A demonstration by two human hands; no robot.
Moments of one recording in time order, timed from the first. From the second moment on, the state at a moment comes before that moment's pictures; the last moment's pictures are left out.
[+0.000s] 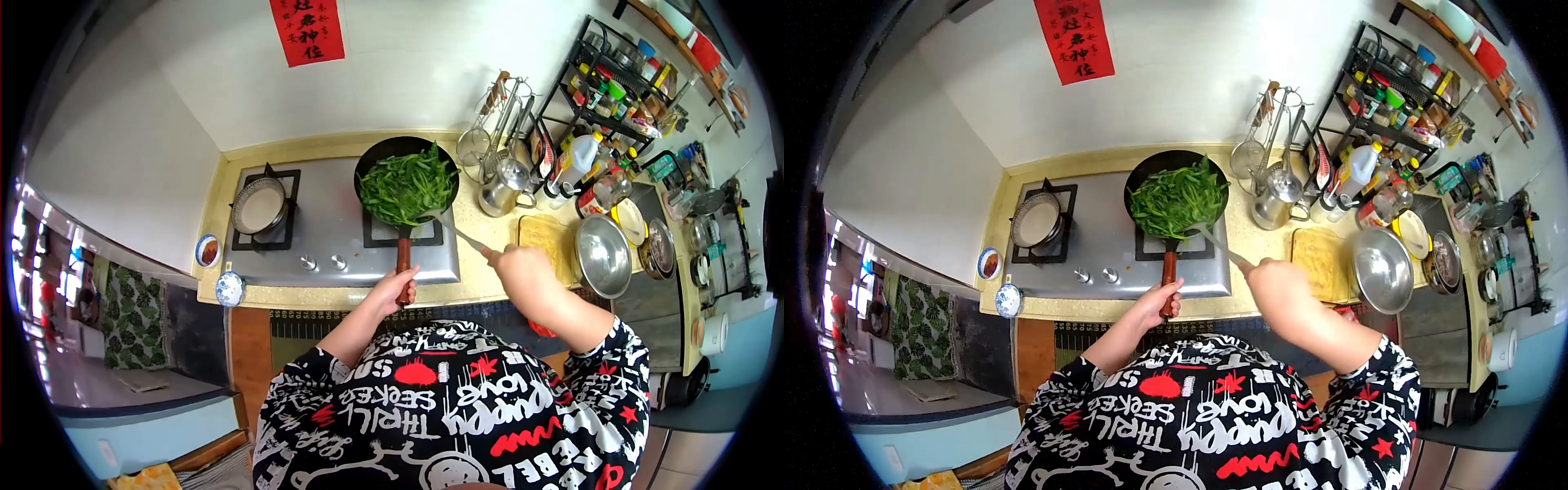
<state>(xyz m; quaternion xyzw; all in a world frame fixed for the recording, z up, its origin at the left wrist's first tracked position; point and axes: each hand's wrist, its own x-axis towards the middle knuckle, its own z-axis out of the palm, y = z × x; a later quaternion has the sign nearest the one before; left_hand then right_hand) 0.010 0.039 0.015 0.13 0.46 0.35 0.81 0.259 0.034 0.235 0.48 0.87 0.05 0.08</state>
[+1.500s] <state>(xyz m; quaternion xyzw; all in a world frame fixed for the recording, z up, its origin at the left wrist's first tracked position) 0.010 0.056 0.016 0.13 0.43 0.38 0.81 0.238 0.080 0.152 0.50 0.86 0.02 -0.04</state>
